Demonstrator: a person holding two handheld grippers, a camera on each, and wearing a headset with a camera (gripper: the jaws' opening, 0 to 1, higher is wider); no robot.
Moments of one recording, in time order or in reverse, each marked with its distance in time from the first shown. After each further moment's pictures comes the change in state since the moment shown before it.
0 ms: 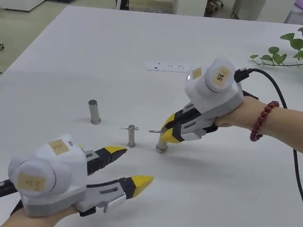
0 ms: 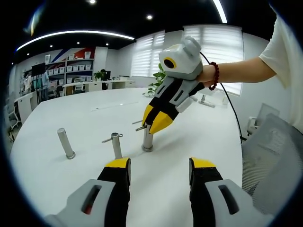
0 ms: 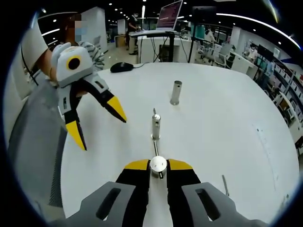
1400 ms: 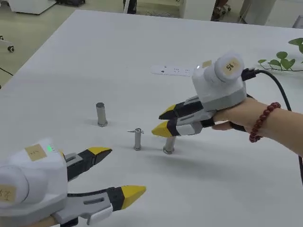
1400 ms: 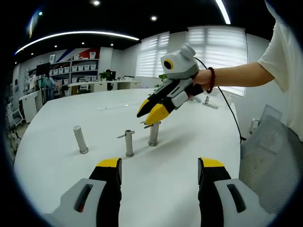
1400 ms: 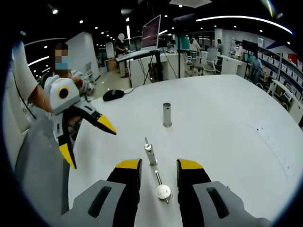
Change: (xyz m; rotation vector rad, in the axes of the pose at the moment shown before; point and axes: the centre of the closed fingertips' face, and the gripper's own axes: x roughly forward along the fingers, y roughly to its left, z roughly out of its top) left arm -0.036 0.009 0.001 -0.022 -0.004 0.044; right arm 0.003 -0.011 0.048 0.177 -0.209 -0.009
